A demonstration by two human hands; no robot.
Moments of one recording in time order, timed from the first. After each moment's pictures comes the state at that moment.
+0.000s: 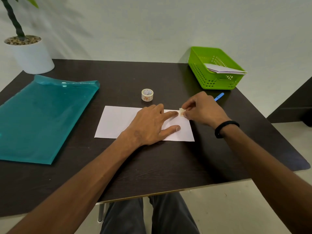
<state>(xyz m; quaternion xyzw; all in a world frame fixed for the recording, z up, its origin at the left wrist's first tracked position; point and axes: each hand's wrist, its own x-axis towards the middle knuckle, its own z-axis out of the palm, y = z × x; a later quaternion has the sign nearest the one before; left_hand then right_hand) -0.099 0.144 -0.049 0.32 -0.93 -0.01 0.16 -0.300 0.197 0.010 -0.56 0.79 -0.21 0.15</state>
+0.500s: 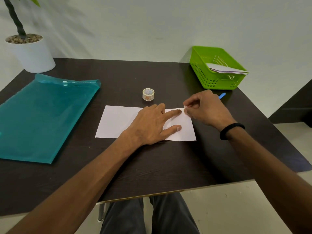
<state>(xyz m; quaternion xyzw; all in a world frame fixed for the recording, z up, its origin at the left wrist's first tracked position) -0.102 0.143 -0.049 0.33 -0.93 0.00 0.15 -0.299 0.206 0.016 -0.57 0.77 -0.26 0.13</state>
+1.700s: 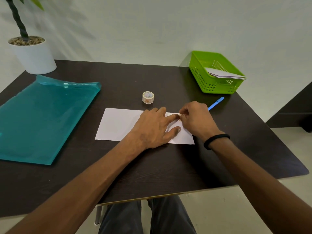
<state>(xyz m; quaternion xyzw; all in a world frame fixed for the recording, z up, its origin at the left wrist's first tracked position) -0.110 0.151 -0.047 0.34 -0.93 0.03 0.14 -0.281 0.197 -0.012 -0.59 0.78 -0.19 0.04</state>
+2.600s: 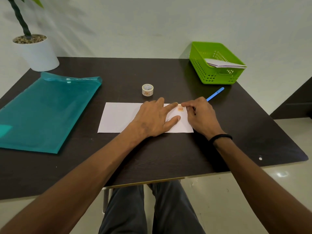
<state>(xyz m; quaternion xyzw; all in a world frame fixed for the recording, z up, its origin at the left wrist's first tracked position) -0.117 0.152 -0.042 0.37 -0.92 0.03 0.10 -0.301 0.218 -0.043 -0.59 0.75 -0.29 0.03</state>
